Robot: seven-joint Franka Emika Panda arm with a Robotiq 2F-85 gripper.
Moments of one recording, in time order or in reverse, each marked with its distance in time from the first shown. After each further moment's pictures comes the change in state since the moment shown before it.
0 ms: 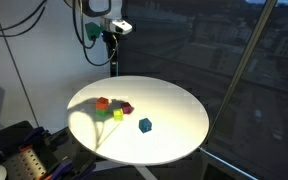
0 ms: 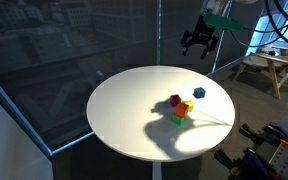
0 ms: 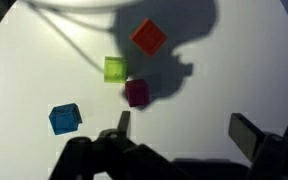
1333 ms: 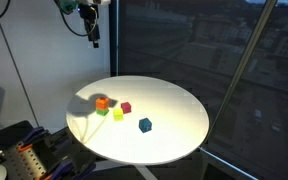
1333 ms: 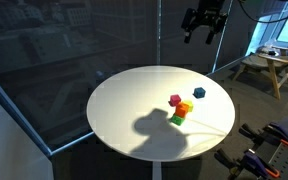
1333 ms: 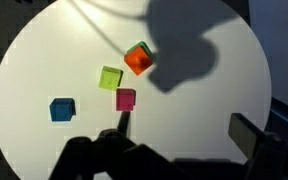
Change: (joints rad) arm 0.039 -0.210 0.109 0.003 -0.105 -0.200 0.067
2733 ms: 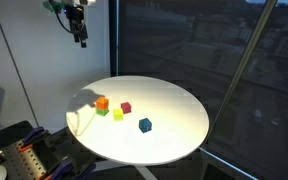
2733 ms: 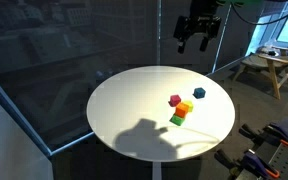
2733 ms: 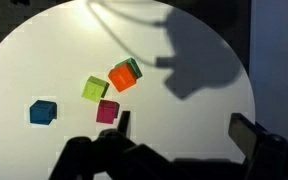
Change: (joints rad) arm 0.031 -0.002 0.116 -0.009 -0.017 -0.027 0.000
